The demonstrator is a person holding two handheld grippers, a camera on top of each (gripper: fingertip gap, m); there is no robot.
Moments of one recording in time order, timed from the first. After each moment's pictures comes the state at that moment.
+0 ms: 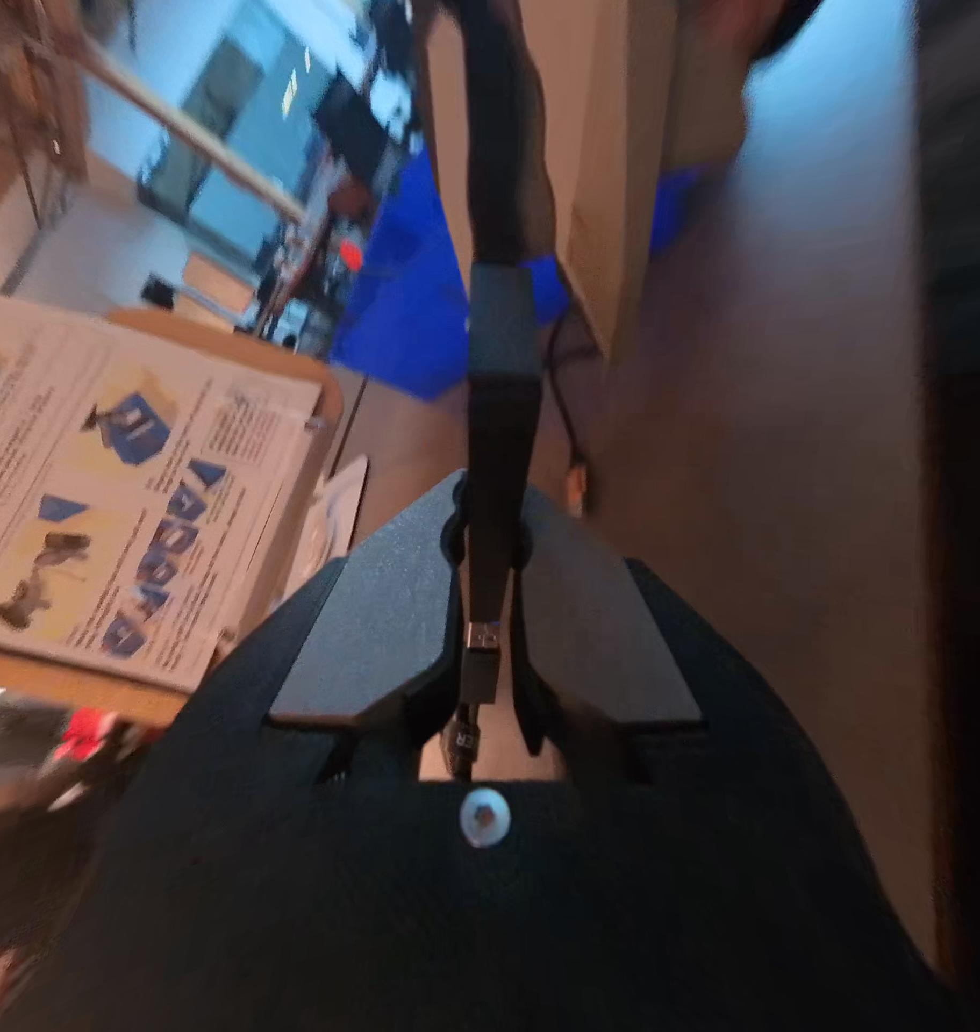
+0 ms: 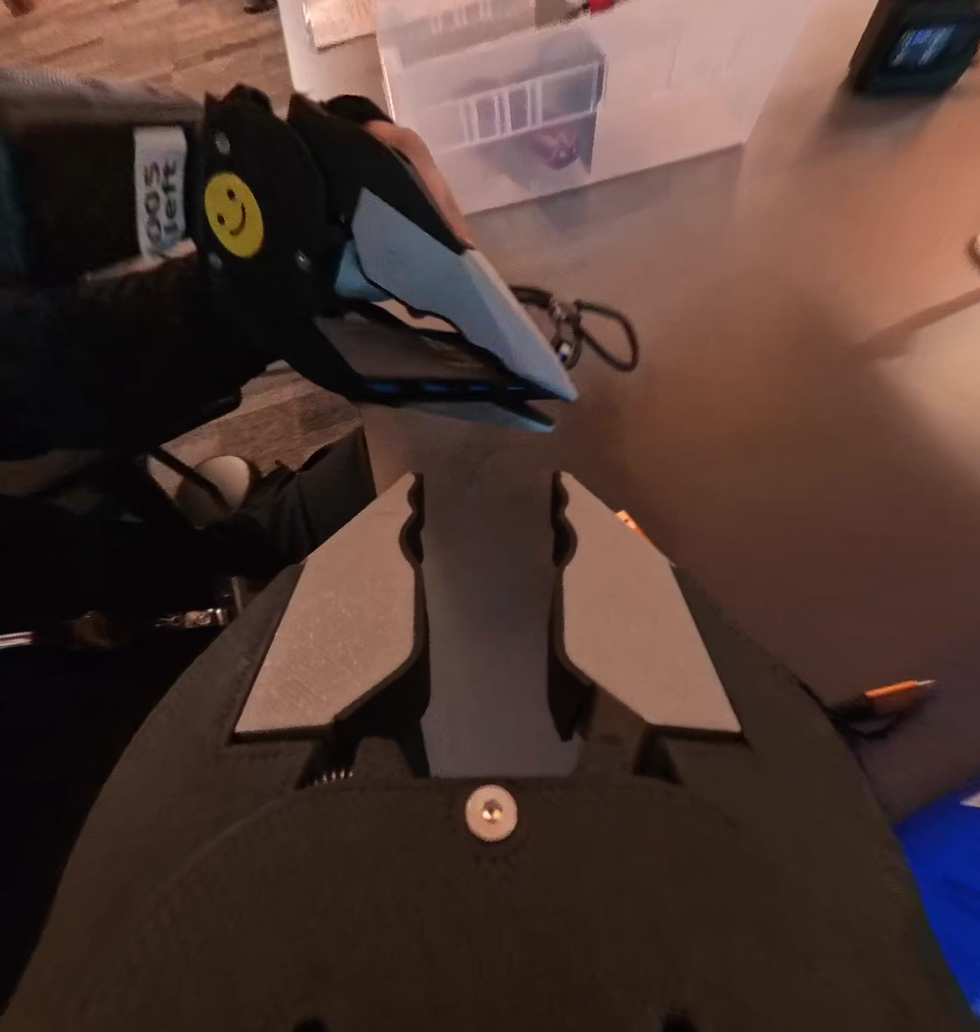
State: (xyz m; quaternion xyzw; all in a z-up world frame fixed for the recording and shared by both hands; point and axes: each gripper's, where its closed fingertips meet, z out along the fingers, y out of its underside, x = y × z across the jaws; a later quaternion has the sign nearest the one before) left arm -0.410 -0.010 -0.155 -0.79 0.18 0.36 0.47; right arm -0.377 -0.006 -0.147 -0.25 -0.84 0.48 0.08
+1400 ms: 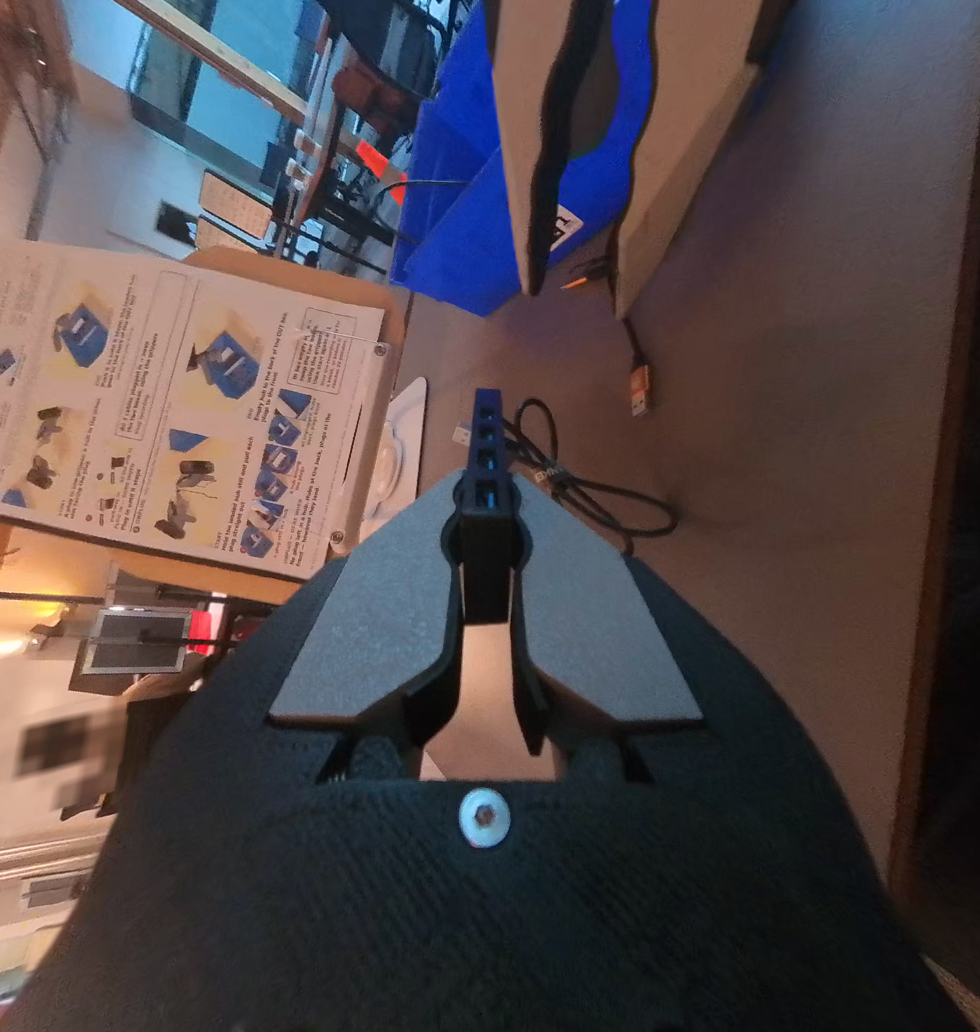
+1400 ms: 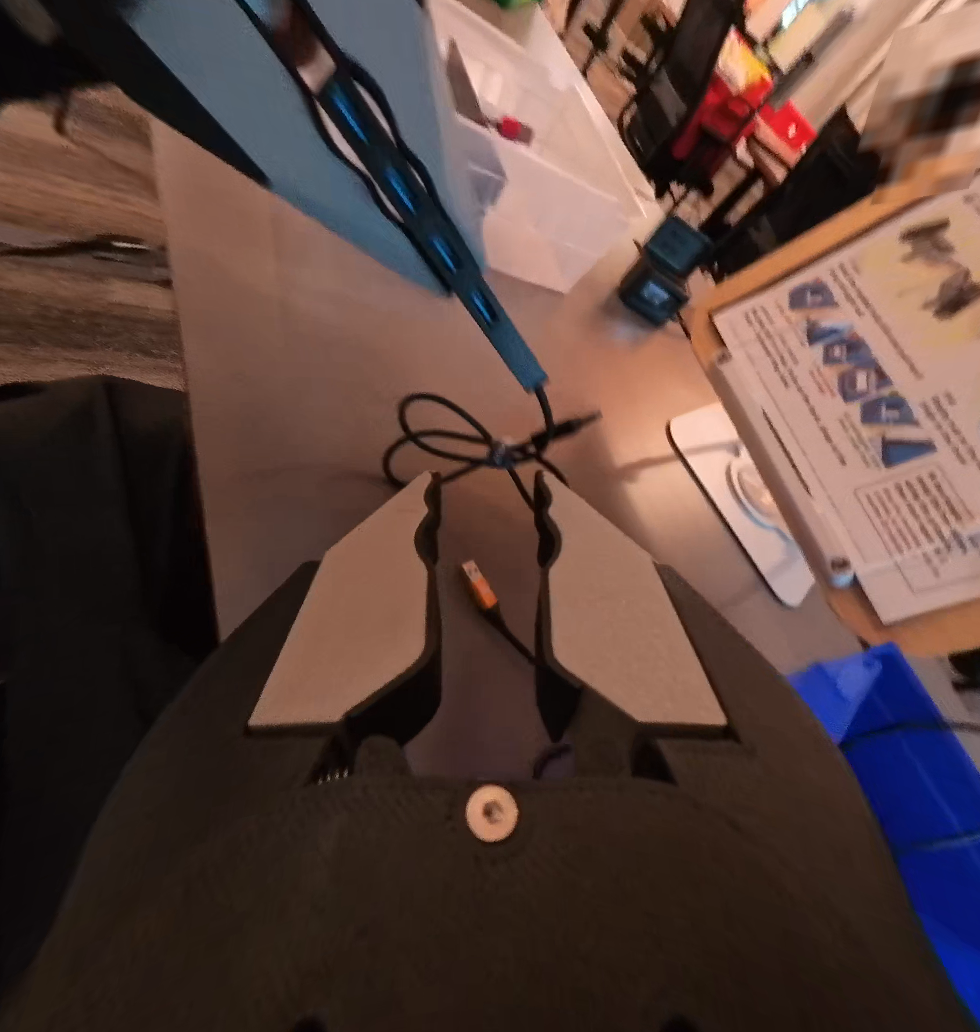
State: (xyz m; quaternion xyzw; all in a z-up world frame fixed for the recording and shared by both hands) left arm -0.415 -0.066 -0.116 -0.81 0.17 0.41 0.38; right arm -0.394 -0.012 -0.130 -0.12 -0.83 0.41 0.36
